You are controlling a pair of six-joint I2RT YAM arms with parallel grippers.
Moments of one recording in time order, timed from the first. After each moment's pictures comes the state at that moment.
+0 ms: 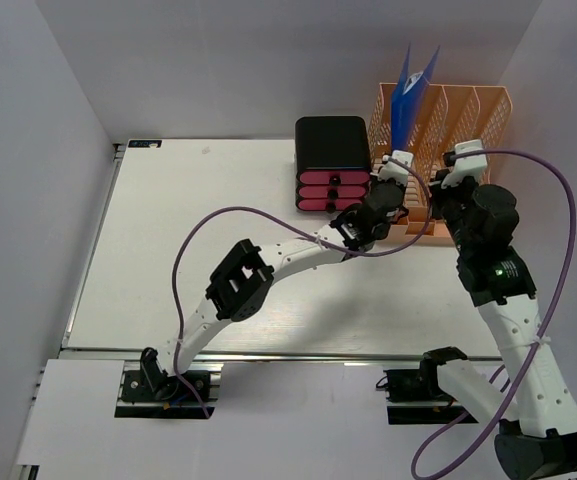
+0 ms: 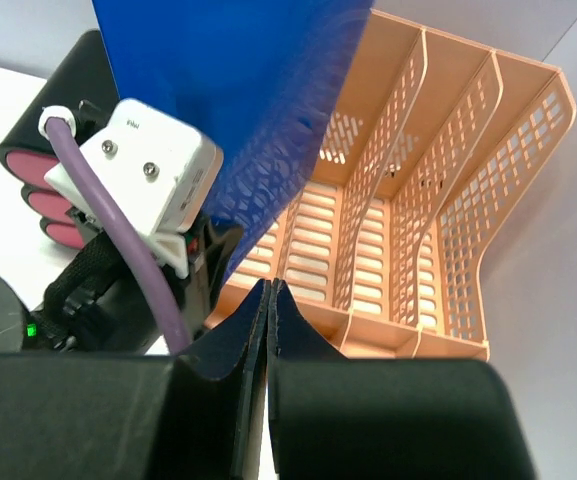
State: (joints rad) left arm -1.05 2.39 2.10 0.27 -0.65 -0.12; right arm 0.23 0.85 1.05 -0.29 0.09 -0.18
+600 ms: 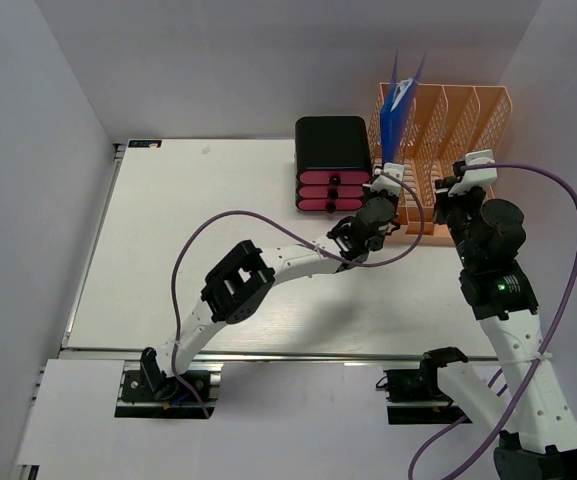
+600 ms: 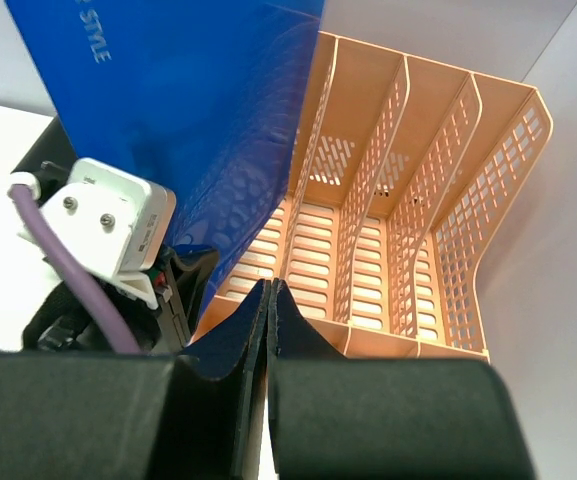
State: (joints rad) left arm -1.07 2.35 1.90 0.50 -0.73 -0.08; right arm 0.22 0.76 0.97 -0.22 0.09 -0.16
